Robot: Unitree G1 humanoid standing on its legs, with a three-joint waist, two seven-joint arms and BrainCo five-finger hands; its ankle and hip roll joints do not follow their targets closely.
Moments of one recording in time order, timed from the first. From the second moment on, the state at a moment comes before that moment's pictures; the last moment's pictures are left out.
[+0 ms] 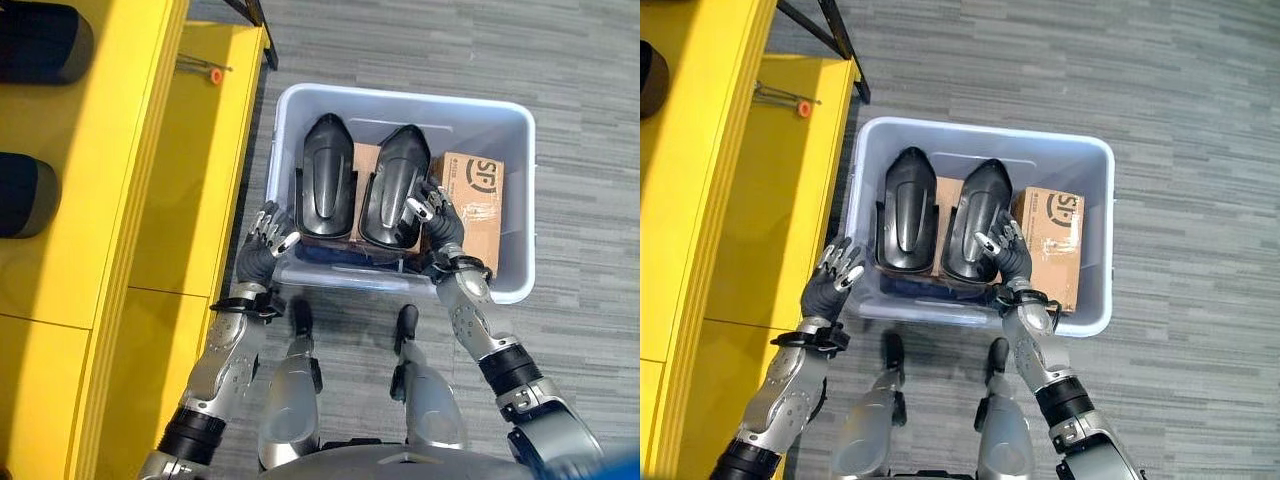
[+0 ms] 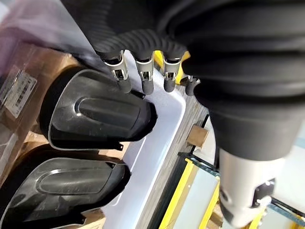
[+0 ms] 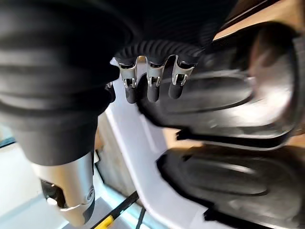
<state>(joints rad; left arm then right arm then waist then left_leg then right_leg) -0.03 0.33 -0.21 -0.06 -0.70 -0.14 0.14 -0.35 -0.19 0.26 0.29 0.72 -0.13 -0.22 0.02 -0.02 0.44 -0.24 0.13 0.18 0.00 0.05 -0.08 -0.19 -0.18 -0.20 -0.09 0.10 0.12</state>
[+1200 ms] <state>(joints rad) -0.11 0.32 -0.27 -0.05 -0.70 -0.21 0.25 -0.35 -0.18 0.25 0.23 0.61 -0.23 -0.36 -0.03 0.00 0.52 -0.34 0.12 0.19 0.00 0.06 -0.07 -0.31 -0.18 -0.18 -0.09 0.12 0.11</state>
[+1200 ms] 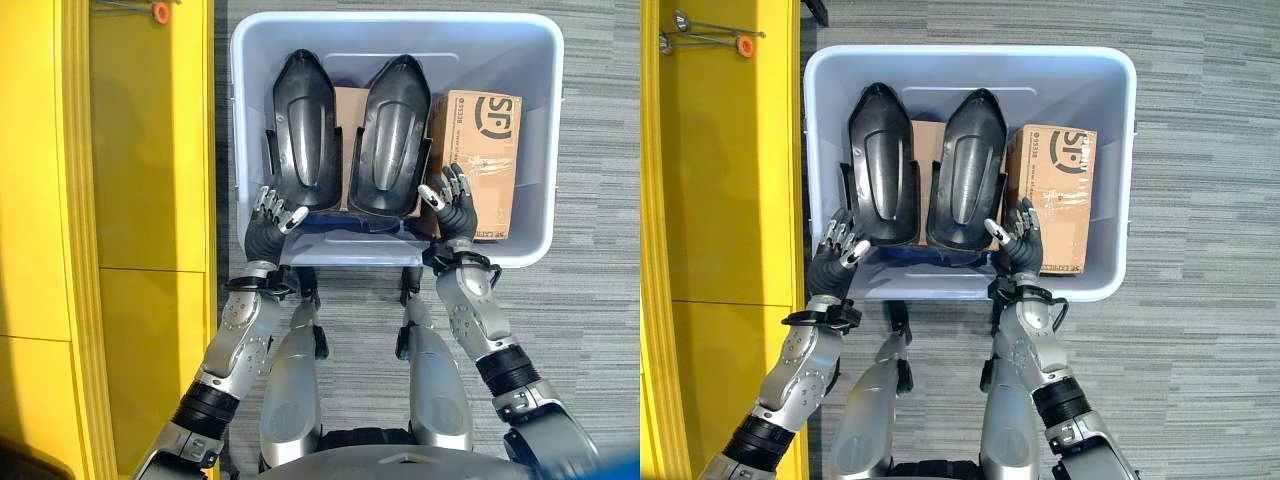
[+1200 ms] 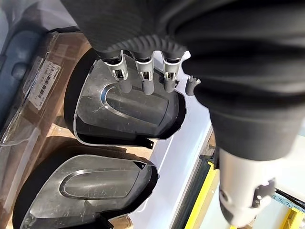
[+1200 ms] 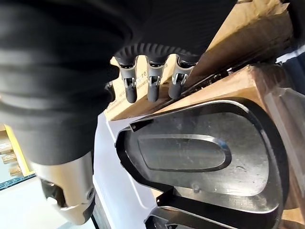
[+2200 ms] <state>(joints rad) -0.14 0.32 -0.32 -0.05 -0.70 -0.23 0.25 -0.56 -0.17 0.23 0.59 0.57 -0.21 -0.44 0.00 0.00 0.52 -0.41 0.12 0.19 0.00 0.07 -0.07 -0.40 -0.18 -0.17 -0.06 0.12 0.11</state>
